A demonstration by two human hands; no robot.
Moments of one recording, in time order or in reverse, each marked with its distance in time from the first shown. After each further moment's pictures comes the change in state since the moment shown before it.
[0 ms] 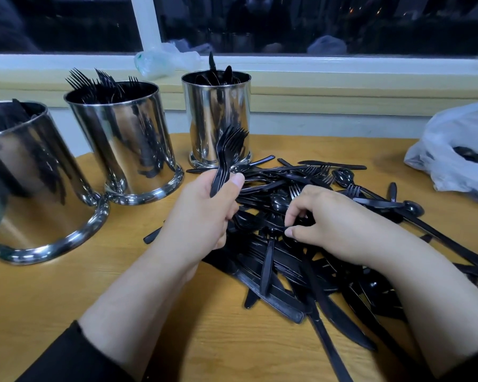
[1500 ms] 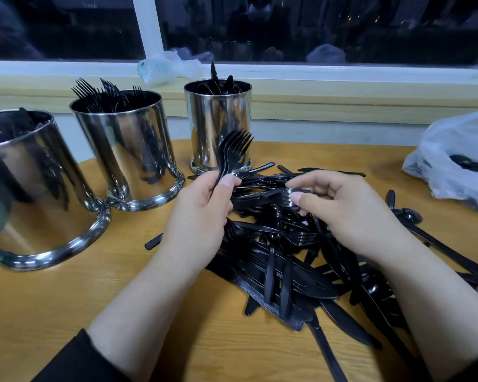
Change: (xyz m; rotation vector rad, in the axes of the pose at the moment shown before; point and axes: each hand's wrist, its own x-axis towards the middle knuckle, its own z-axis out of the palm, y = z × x) left_hand -0.002 0.005 0.002 0.116 0.119 0.116; right_hand -0.005 -0.005 -0.012 0.598 0.318 -0.007
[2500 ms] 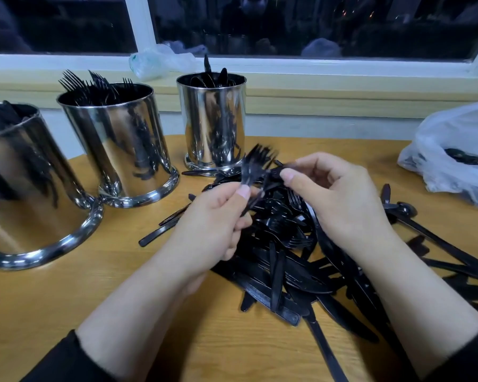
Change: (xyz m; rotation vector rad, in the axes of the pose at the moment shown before) left_hand -0.009 0.001 0.008 -0.160 -0.263 -0.220; right_hand 0.001 -0.003 0.016 0.143 0.218 -0.148
